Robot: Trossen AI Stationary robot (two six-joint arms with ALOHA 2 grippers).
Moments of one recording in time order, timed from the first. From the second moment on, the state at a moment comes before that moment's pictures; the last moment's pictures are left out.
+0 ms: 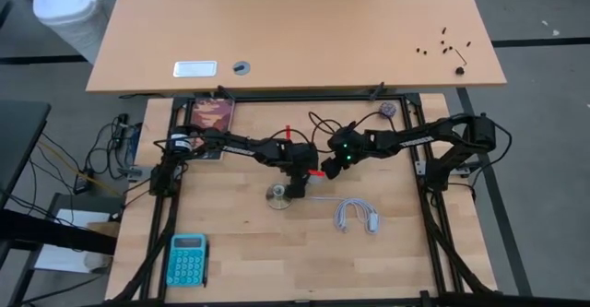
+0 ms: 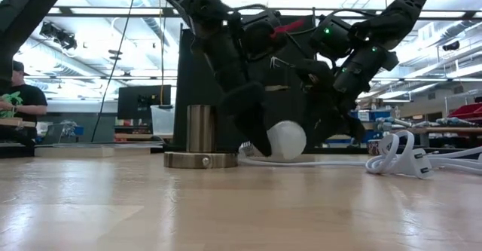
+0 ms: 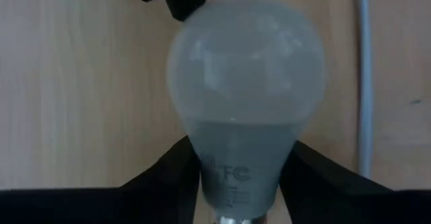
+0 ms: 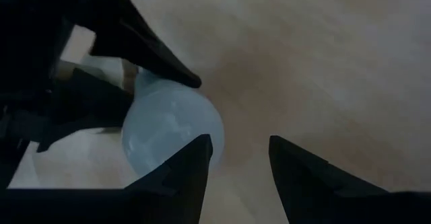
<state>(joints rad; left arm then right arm) 0.11 2.06 1.44 -0.44 0.02 0.15 -0.27 1.54 0.67 0.02 -0.23 0.74</state>
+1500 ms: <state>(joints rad) -0.16 1.91 2.23 -0.80 -0.23 -0.14 -0.22 0.89 0.67 -0.31 0.02 0.74</state>
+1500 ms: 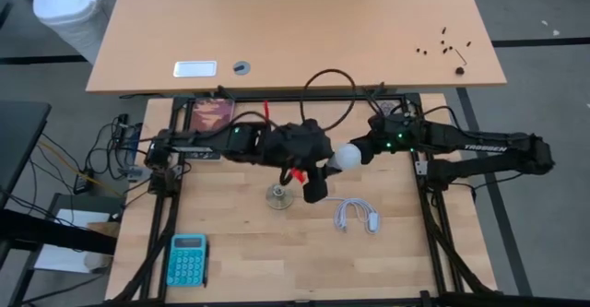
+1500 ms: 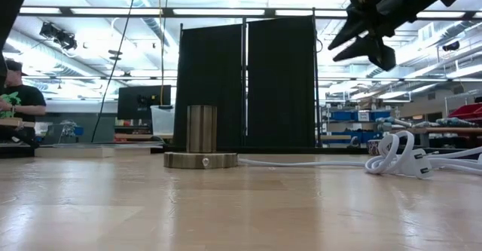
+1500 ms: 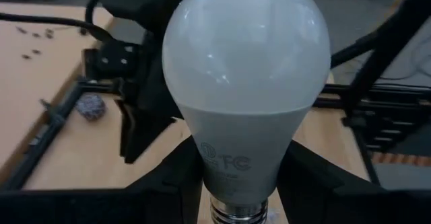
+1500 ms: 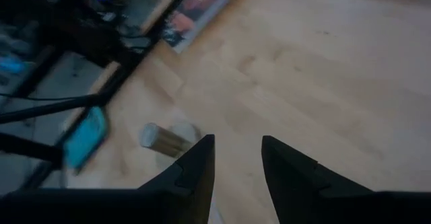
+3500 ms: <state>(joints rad) -0.28 1.52 0.79 0.35 -0.44 -0.56 0.09 1.35 0.90 -0.07 -0.08 0.71</state>
